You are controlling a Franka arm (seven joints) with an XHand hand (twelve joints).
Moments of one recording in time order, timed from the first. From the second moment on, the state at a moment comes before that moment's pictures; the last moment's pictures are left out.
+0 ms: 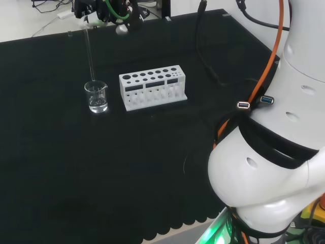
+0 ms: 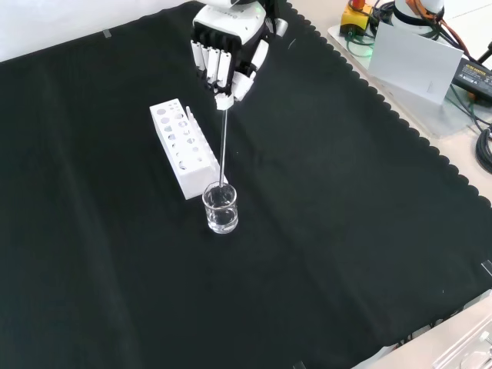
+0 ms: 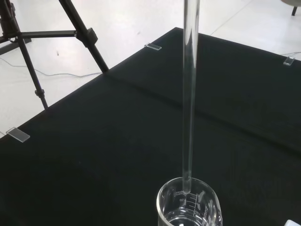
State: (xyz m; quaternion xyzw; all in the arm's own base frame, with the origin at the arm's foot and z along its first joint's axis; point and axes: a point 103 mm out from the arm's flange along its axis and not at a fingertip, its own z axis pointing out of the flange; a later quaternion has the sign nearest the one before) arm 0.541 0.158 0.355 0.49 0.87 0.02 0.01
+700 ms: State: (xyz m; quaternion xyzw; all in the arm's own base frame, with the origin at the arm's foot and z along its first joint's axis) arm 0.552 0.149 0.320 0.49 0.87 0.00 -0.01
